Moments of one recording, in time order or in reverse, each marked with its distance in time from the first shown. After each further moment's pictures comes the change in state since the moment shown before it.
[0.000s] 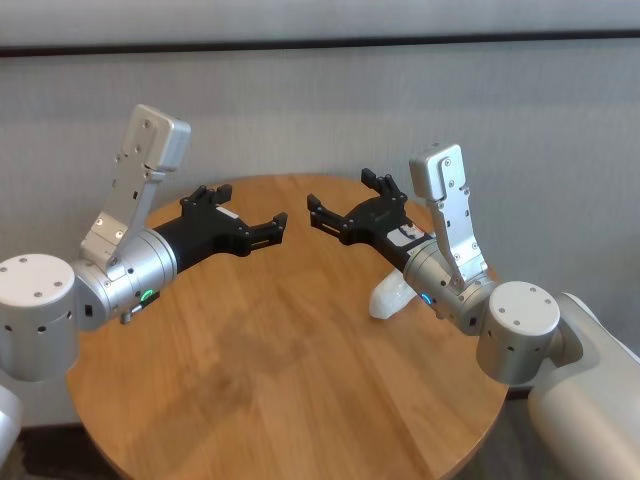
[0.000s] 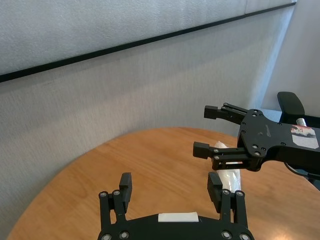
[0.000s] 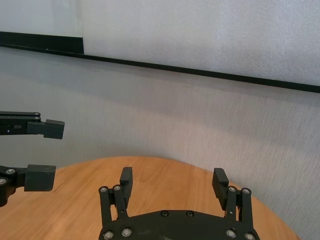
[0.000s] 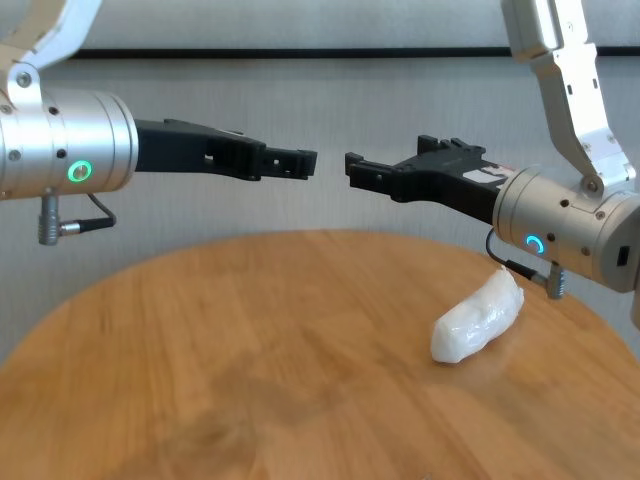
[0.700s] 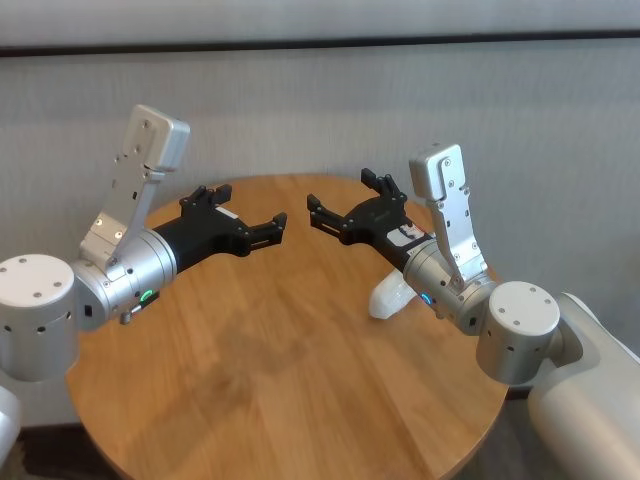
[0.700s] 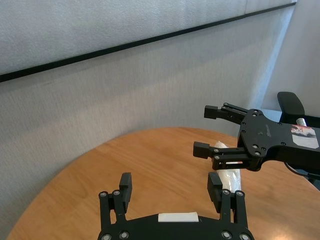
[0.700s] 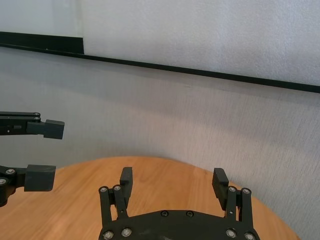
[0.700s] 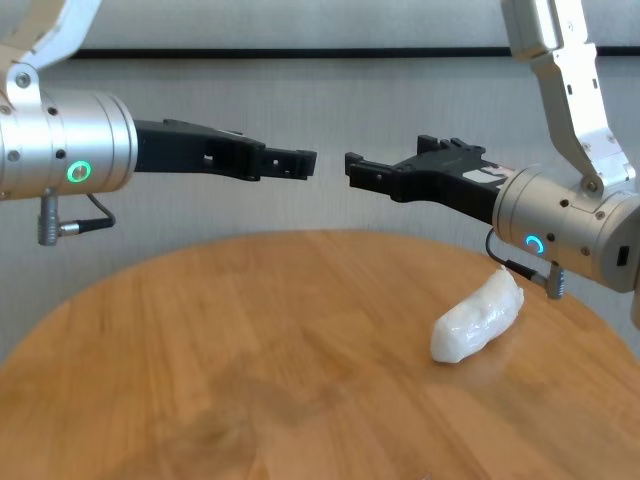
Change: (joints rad) left arm 0.001 0.001 -0.001 0.000 -0.001 -0.001 -0.001; right arm 0.000 0.000 -0.001 0.000 0.001 -0.001 0.000
